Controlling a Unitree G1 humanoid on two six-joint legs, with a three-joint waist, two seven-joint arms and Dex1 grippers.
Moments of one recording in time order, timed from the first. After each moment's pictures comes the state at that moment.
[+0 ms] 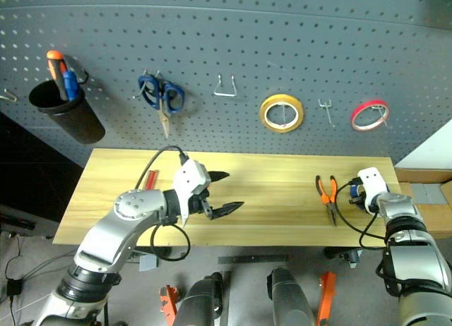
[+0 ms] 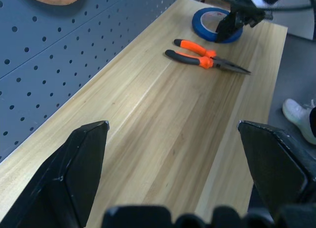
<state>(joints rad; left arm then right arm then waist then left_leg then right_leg) -0.35 0.55 -0.19 -0.32 -0.27 0.54 -0.78 -0.72 -0.61 0.00 1.09 -0.06 0.29 0.52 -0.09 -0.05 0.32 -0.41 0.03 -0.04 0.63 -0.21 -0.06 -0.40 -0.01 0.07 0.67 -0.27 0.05</state>
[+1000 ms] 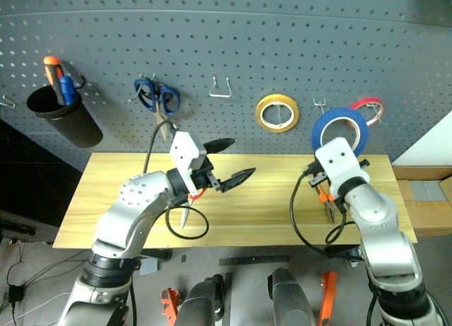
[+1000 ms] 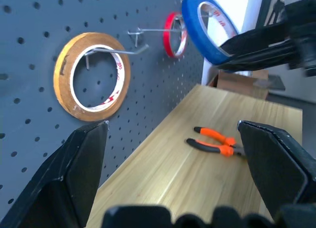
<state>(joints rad) -0.43 0.39 -0.11 -0.28 -0.32 0.39 -0.71 -0.32 -0.50 0.05 -0.55 -0.10 0.79 0.31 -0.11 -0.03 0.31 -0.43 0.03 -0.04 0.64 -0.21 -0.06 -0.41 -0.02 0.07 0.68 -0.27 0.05</state>
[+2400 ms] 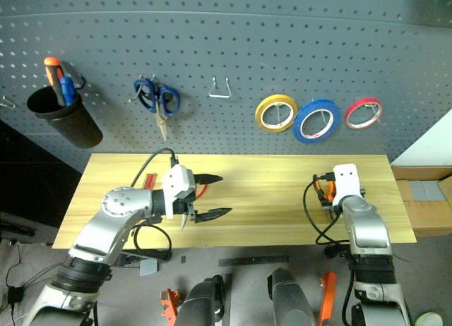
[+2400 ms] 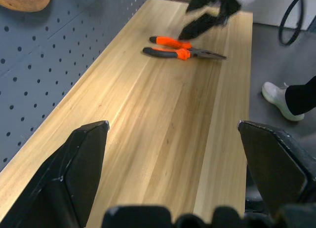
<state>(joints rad) -0.36 0.60 -0.15 -0.07 -0.25 0.22 -1.01 -0.44 -0.27 -0.14 0.14 -0.01 0.89 0.16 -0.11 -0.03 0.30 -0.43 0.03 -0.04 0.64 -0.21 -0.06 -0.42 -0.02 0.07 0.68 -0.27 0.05</state>
